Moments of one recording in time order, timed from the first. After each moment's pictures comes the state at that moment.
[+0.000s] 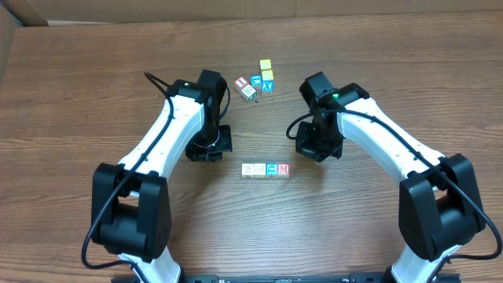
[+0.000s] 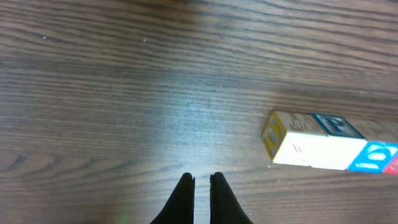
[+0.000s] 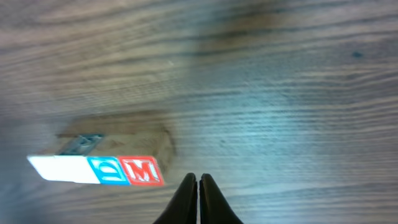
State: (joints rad) left arm -0.27 1.85 1.39 -1.20 0.07 -0.39; right arm 0.45 1.88 1.40 -1.06 -0.20 0.65
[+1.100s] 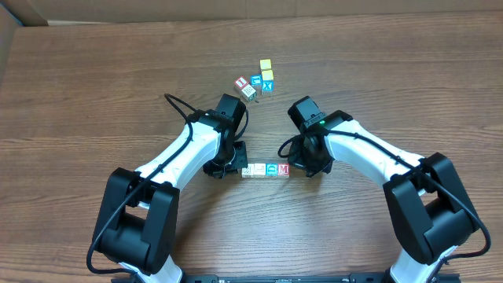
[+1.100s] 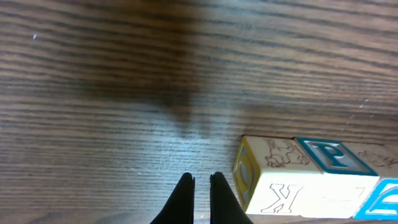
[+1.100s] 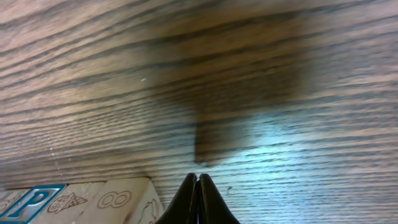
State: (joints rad) left arm -0.38 1.80 1.13 -0.87 0.08 -0.50; right arm 0.54 1.88 1.18 -0.76 -0.12 0.82
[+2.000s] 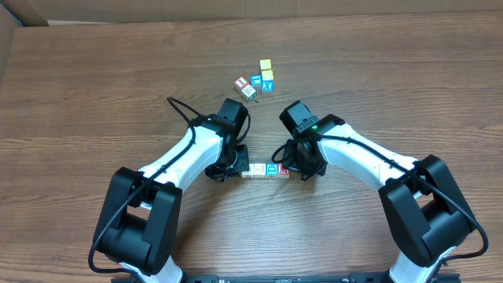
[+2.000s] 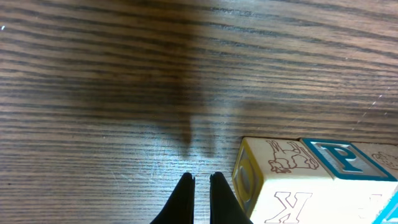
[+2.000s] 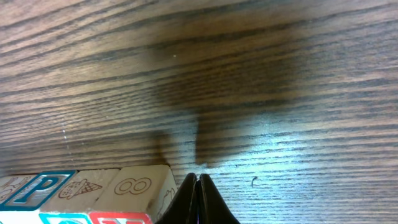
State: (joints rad) left arm -0.40 1.80 1.09 -0.82 0.08 -0.50; right arm 0.58 1.88 1.18 -0.75 -0.11 0.83
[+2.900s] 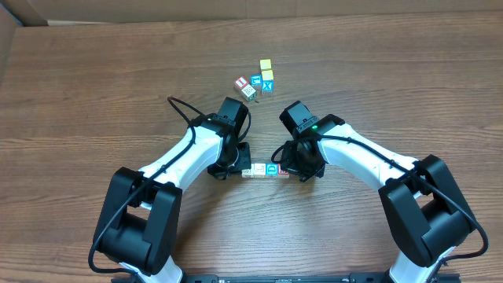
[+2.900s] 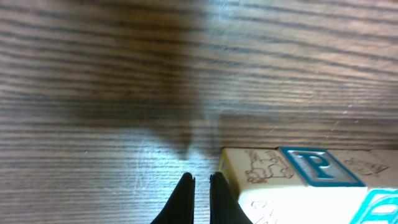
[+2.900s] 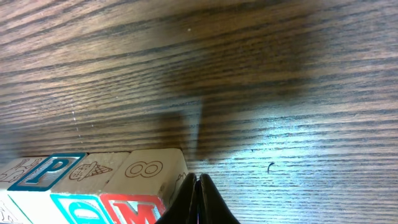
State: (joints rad) left arm -0.40 1.80 1.09 -0.77 0.11 -0.50; right arm 0.58 1.88 1.18 -0.76 -0.17 0.83
